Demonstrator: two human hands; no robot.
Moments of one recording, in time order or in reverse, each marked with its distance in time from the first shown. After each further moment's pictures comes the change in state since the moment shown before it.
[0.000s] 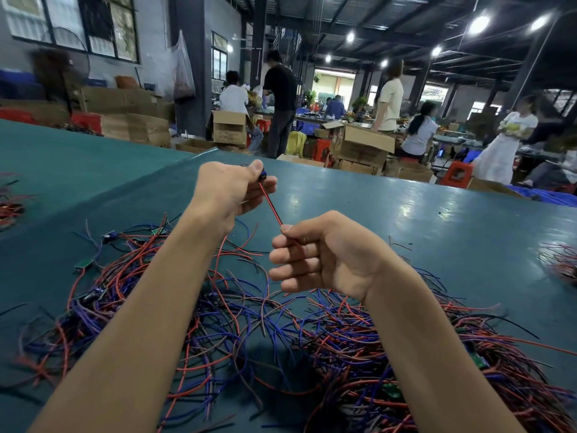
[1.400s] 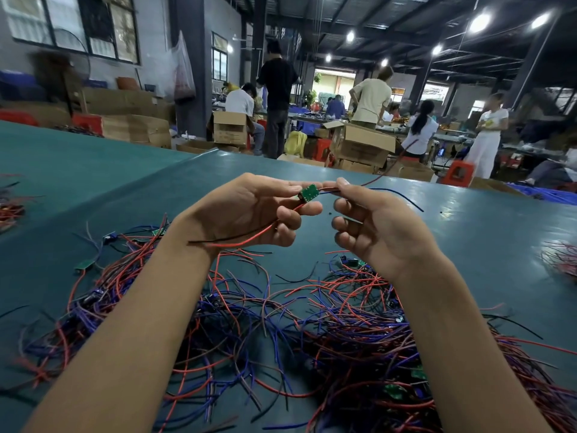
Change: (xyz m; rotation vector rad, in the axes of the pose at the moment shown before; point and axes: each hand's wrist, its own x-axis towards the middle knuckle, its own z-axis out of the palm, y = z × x) left_hand -0.005 -0.005 -0.006 -0.237 -0.972 -0.367; right_hand 0.007 -0.006 -0.050 0.216 0.263 -0.375
